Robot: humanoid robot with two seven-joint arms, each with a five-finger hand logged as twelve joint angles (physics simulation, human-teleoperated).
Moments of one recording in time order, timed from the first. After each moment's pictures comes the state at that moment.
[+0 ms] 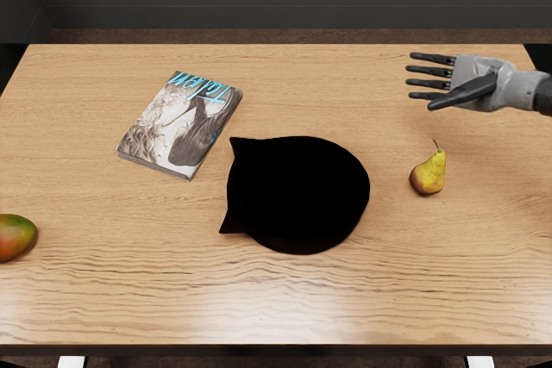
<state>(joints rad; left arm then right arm) -0.02 0.00 0.32 -0.16 0.10 0.14 0.18 1.02 -0.65 0.36 0.73 0.21 0.61 -0.37</state>
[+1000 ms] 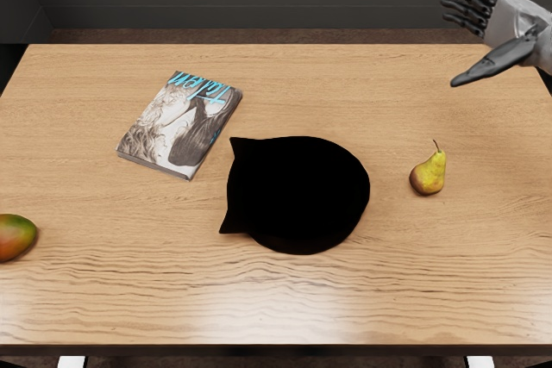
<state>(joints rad) -0.02 0.00 0.32 -0.16 0.10 0.14 0.18 0.96 -0.70 0.45 0.74 -0.48 0.61 0.46</state>
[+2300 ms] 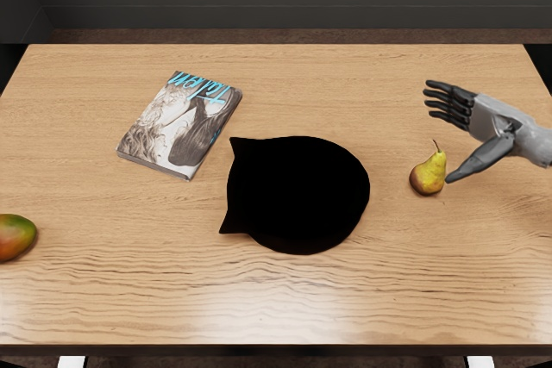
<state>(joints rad) -0.02 0.00 0.32 -0.16 0.10 0.14 0.18 0.72 -0.69 0.44 0.74 -0.69 0.61 0.61</state>
